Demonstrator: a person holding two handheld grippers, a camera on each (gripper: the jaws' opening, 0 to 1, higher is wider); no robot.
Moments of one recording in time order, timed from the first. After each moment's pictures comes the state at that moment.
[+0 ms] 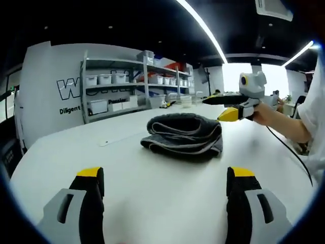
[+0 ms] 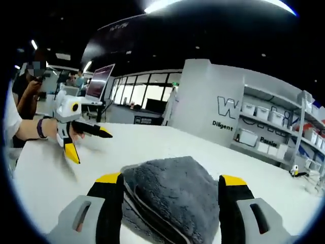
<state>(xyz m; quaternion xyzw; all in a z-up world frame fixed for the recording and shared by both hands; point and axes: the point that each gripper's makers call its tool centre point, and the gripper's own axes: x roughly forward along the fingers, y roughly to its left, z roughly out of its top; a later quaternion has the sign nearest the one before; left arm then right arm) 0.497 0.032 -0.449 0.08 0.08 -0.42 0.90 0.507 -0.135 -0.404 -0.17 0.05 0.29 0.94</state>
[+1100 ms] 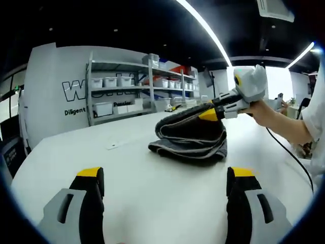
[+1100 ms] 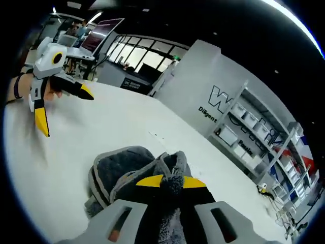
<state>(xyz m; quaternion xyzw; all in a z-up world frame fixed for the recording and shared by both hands) 0.502 0.043 -0.438 0.07 0.07 -0.40 0.91 0.536 -0.158 -0.387 -0.31 0.09 0.18 0.93</state>
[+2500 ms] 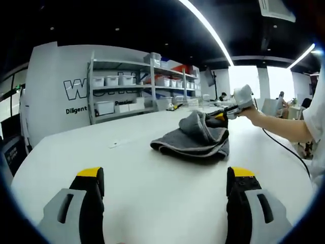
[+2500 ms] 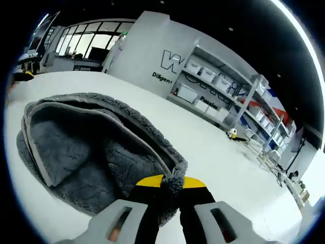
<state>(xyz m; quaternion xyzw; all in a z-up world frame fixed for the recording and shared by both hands) 0.506 0.047 -0.442 0.07 0.08 -0.39 0.91 0.554 -0.364 -0.457 -0.22 0.20 -0.01 0.95</state>
